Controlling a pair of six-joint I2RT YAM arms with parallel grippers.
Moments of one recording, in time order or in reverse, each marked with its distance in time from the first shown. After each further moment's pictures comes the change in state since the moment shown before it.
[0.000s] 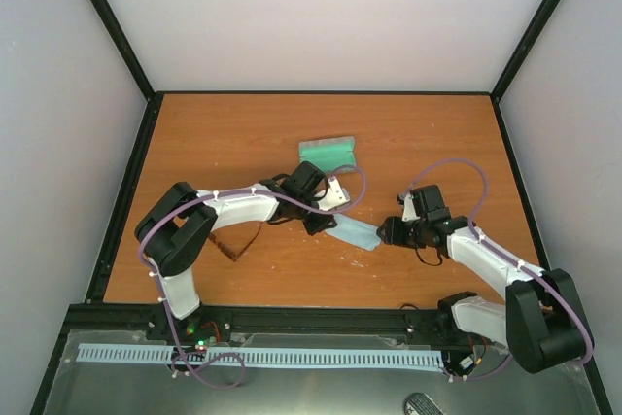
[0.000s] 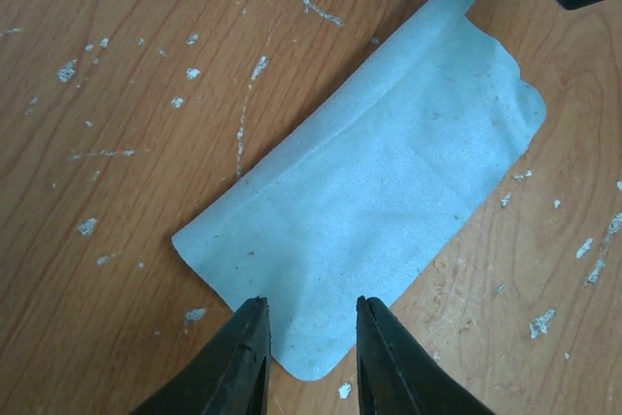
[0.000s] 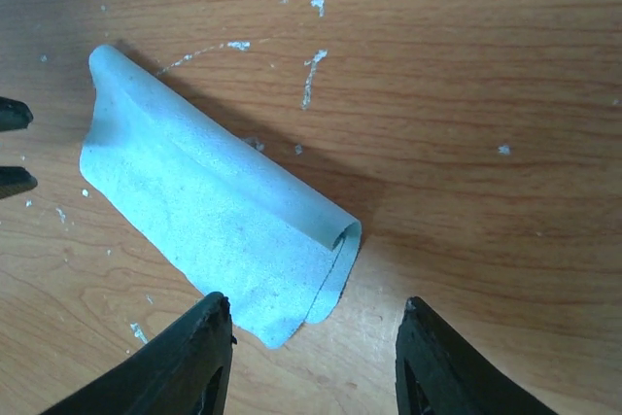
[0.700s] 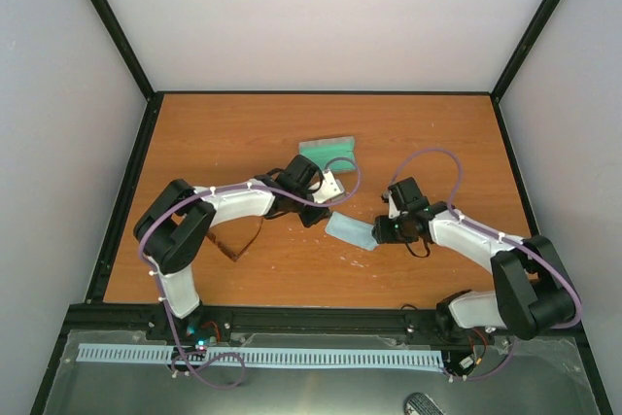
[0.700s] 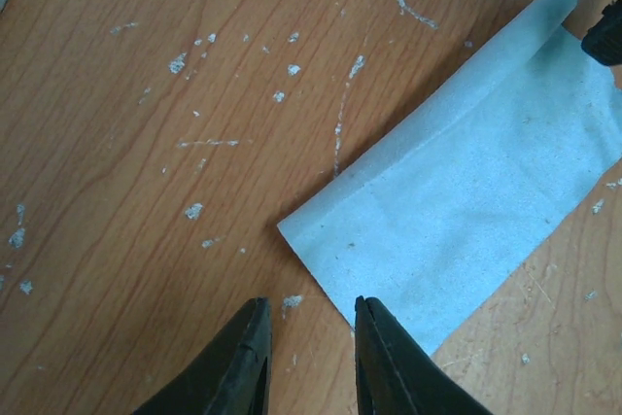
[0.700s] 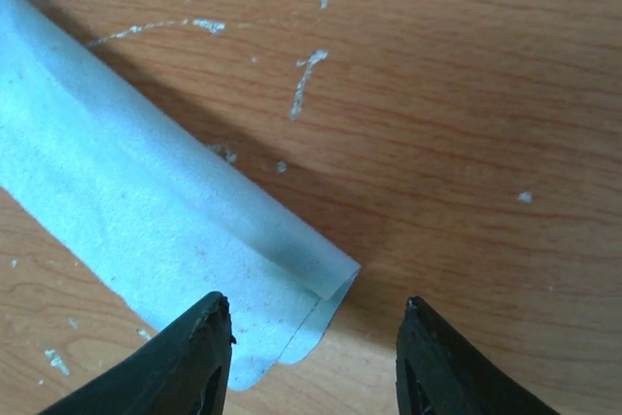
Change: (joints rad) left arm 0.053 0.004 0.009 0.012 -0.042 0.025; right arm 0.134 0.175 0.129 -0.090 0.174 -0.070
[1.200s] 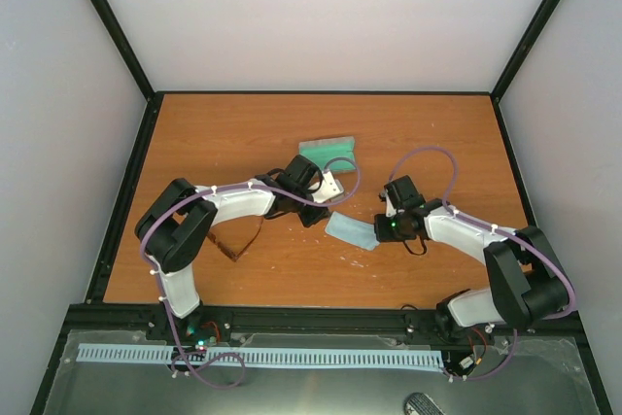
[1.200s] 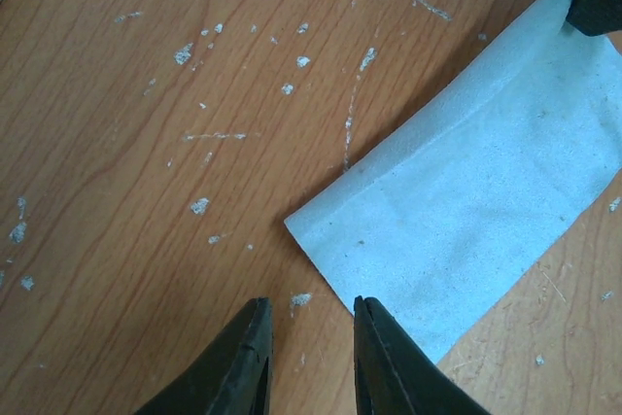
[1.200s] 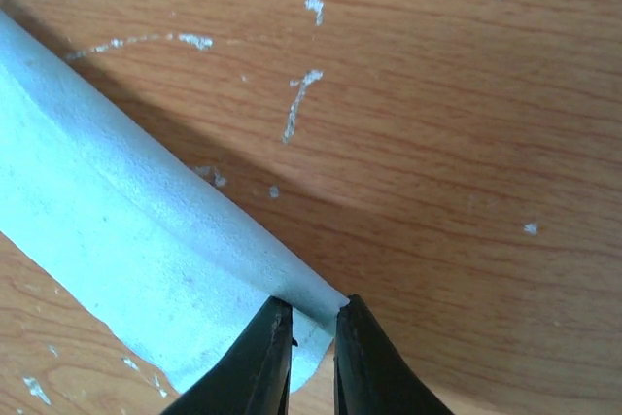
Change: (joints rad) left arm 0.006 0.012 0.001 0.007 -0.004 0.001; right arm 0.011 0.061 0.026 0.012 0.035 -0.005
